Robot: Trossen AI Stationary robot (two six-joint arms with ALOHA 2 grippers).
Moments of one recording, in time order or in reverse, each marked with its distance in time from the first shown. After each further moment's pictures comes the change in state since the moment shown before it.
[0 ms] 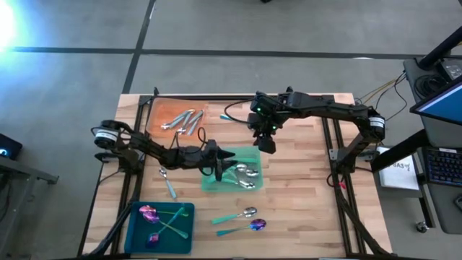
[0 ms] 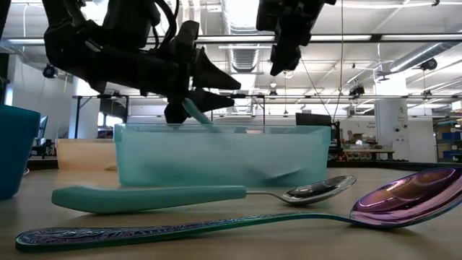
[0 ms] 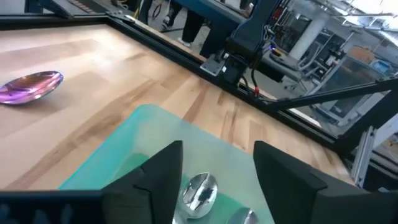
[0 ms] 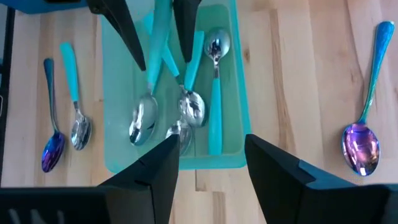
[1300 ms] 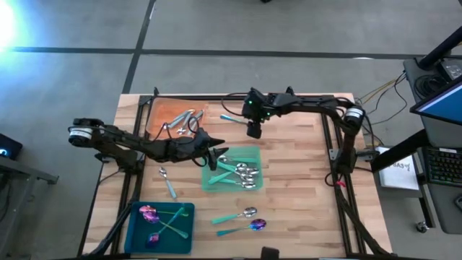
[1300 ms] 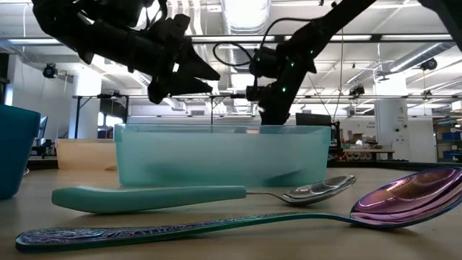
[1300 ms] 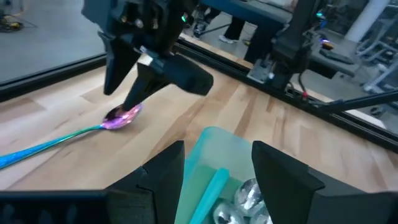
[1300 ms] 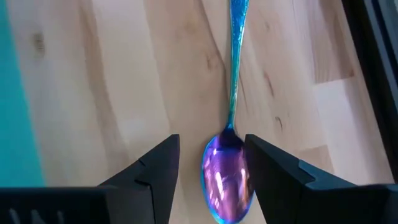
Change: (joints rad) left arm 0.053 -0.298 0.000 -0.401 -0.117 0.110; right arm -0.216 0.233 -0.214 0.486 0.242 -0.137
